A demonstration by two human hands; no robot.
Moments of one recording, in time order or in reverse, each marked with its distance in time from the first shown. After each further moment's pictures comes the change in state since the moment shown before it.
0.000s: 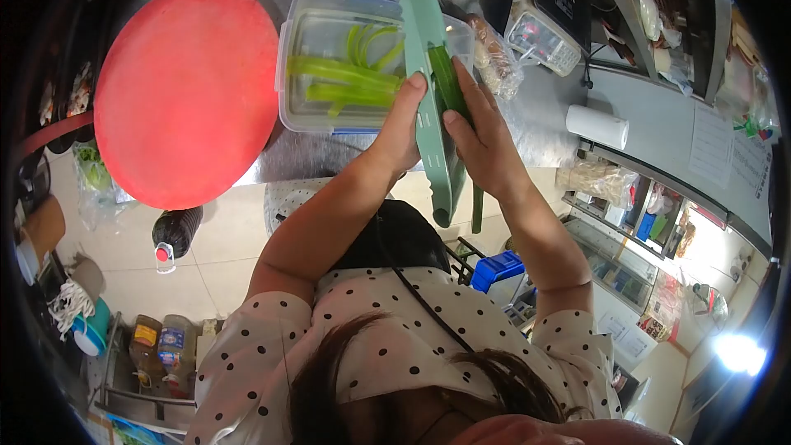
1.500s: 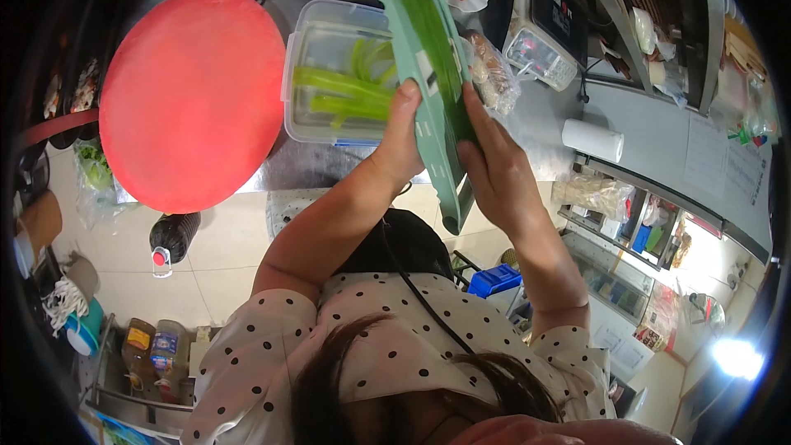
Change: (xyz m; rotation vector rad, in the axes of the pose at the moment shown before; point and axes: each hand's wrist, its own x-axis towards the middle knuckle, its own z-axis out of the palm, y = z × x) left_hand 0.000 0.019 0.025 -0.094 -0.198 0.184; right_hand -0.015 -0.035 -0.019 -0.208 0.011 -0.087
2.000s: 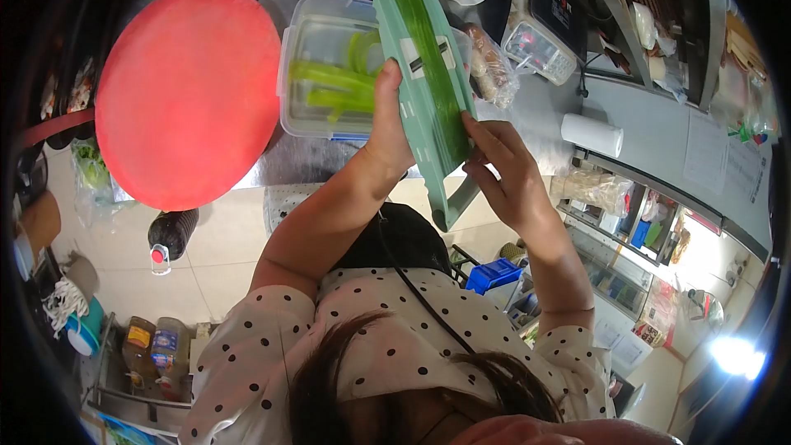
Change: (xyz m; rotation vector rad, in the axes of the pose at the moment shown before) left_hand 0.006 -0.001 -0.007 -0.024 0.138 -0.049; right_hand -0.022 0.016 -0.011 0.106 -0.106 -0.025
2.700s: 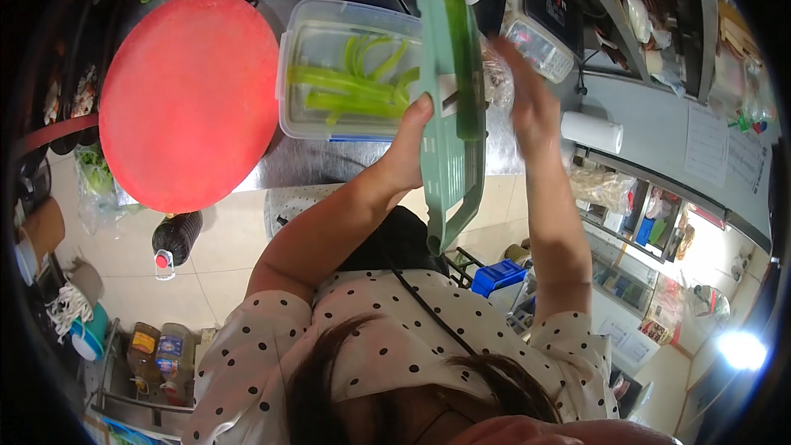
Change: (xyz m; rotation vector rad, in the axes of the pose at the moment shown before) left_hand -0.017 -0.019 0.002 0.036 -0.105 -0.202; right_hand 0.054 0.065 -0.018 0.328 0.298 -0.313
